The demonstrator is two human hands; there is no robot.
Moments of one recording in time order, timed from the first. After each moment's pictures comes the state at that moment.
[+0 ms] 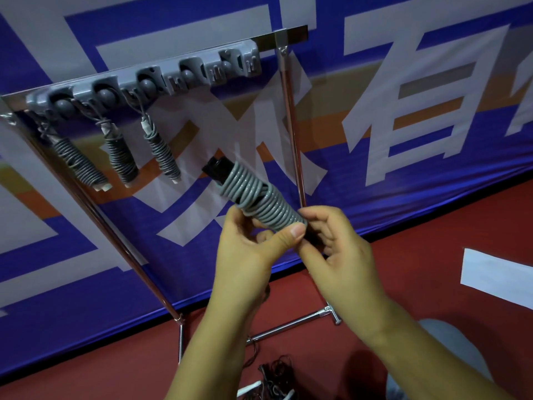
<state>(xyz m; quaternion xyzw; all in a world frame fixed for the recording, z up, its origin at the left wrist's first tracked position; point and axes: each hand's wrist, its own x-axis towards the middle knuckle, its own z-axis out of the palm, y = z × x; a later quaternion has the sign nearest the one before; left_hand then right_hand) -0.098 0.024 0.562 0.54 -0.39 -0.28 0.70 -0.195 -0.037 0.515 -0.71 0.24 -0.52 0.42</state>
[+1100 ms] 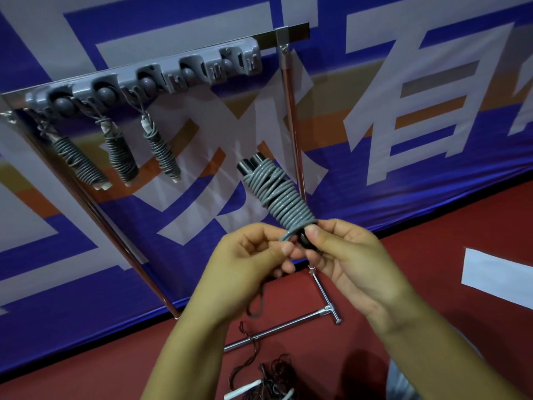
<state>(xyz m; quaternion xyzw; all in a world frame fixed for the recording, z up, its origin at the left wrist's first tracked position) -0.078 0.037 0.559 0.58 -0.44 -0.38 0.56 -0.206 -0.044 0.539 -0.39 0.23 -0.37 0.81</state>
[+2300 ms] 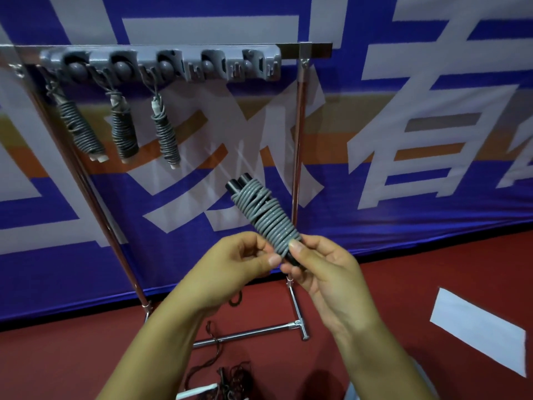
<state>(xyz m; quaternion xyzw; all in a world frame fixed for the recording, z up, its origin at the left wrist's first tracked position) -0.063 0.023 0.527 0.60 -0.47 -0.38 0.53 -0.205 -0.047 0.528 -0.42 0.26 -0.37 0.79</state>
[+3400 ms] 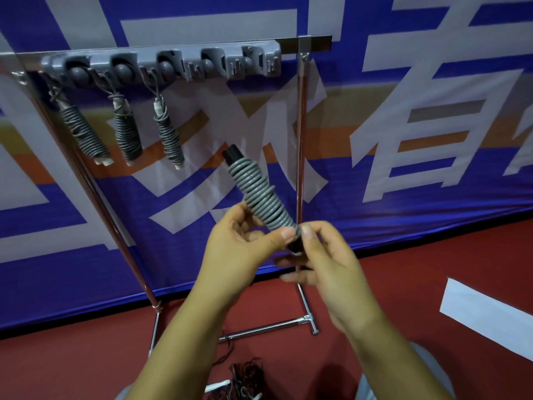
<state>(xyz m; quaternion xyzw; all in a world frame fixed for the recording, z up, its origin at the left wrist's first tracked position) -0.083 0.024 0.550 0.55 -0.40 -0.28 0.67 -0.200 -0.037 0.527 -0.54 0.25 -0.37 0.71</state>
